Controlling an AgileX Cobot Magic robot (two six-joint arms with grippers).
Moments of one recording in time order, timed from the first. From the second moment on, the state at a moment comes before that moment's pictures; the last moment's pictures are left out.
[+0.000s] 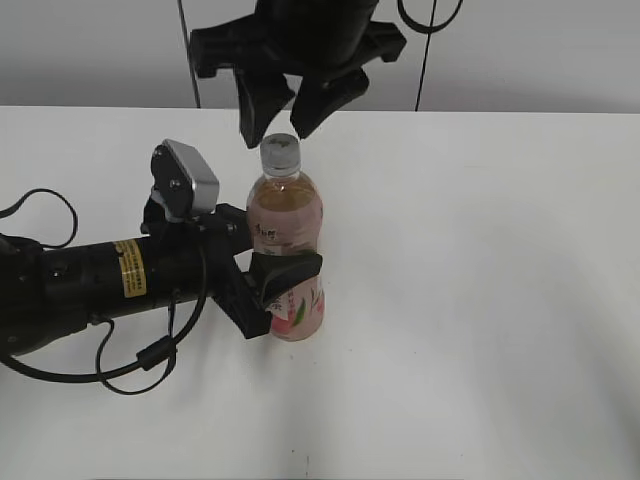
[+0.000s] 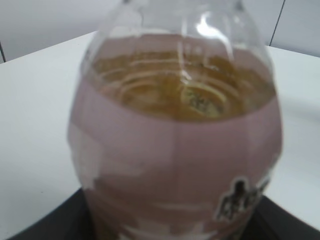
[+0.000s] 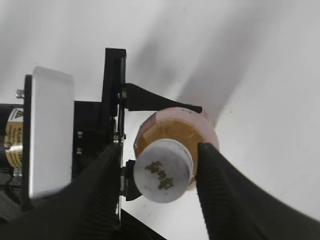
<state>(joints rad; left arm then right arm) -0.42 1.97 -0.64 0.77 -1.07 -0.30 0.73 1.97 -1.92 0.15 1.22 0.09</state>
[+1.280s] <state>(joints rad) -0.42 1.97 -0.64 0.77 -1.07 -0.30 0.73 2.00 -1.93 0.16 1.22 0.11</state>
